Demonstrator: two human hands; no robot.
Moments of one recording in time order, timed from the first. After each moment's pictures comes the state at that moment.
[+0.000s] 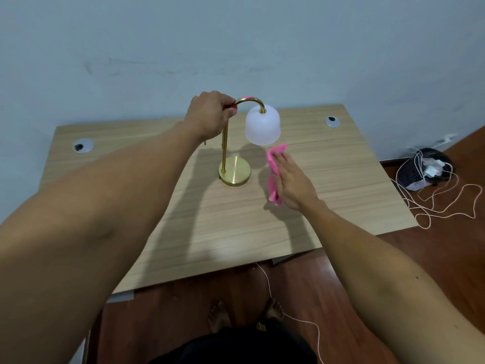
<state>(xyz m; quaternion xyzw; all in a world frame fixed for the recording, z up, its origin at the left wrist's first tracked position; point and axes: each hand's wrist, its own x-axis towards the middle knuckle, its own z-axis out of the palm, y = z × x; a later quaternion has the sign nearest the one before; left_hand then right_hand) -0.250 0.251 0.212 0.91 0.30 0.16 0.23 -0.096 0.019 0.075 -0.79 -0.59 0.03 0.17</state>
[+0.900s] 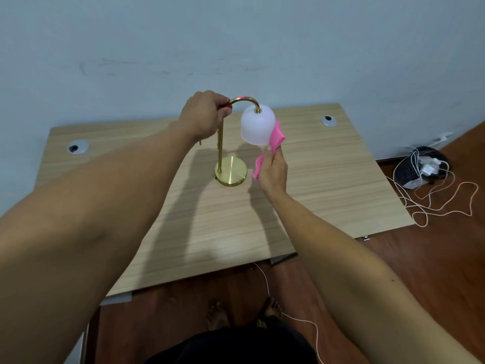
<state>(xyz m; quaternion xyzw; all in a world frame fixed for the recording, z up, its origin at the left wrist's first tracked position) -0.249 0.250 0.212 0.90 0.31 0.17 0.26 -0.142 0.080 0.092 -0.78 -0.25 0.13 0.56</state>
